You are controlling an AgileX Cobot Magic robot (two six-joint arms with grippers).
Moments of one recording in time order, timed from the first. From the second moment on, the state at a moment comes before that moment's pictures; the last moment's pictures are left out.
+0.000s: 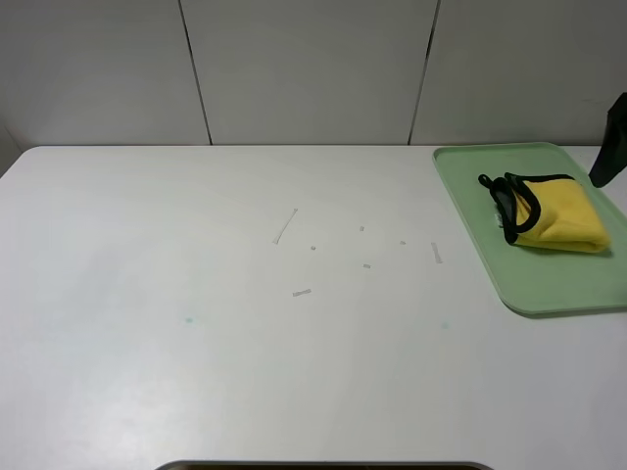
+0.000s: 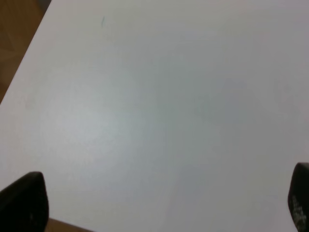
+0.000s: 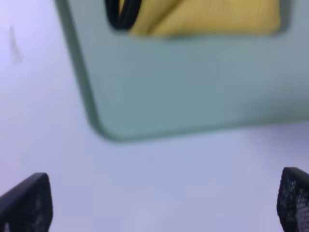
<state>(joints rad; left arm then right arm) 0.06 0.22 -0.50 0.22 1.08 -0.23 -0.18 1.54 -1.25 0.10 1.21 -0.18</state>
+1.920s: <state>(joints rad) 0.06 0.22 -0.50 0.22 1.08 -0.23 -0.05 -0.01 -0.49 0.17 1.03 -0.09</state>
